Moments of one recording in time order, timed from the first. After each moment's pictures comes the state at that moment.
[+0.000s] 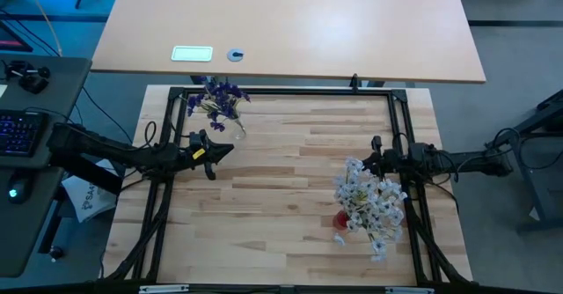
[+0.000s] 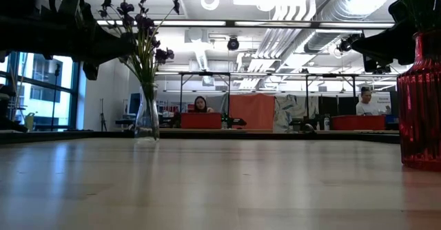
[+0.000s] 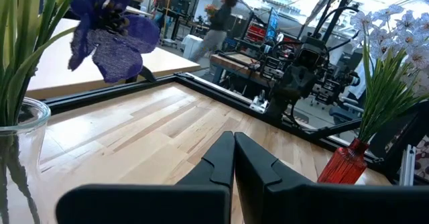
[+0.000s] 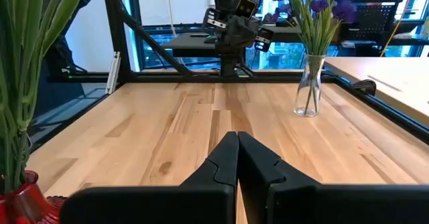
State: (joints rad) left arm -0.11 0.68 0.01 0.69 -0.45 -0.32; right arm 0.07 0.07 0.01 0.01 0.02 0.00
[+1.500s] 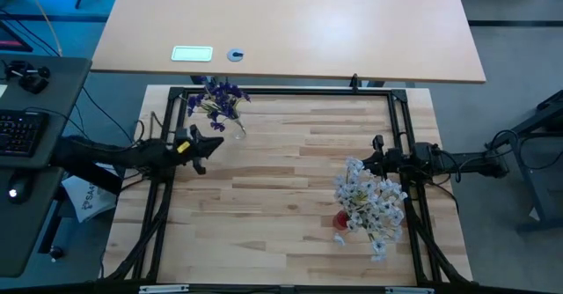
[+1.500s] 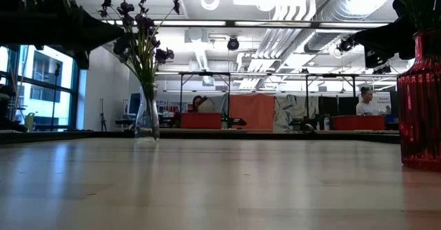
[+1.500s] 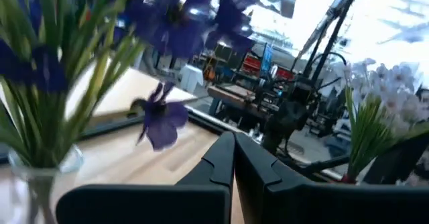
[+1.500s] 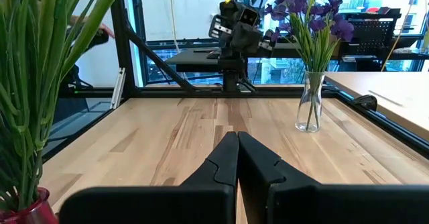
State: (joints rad) left arm -0.08 0.30 0.01 0.43 -0.45 -0.29; right arm 0.07 0.01 0.01 0.01 0.01 0.00
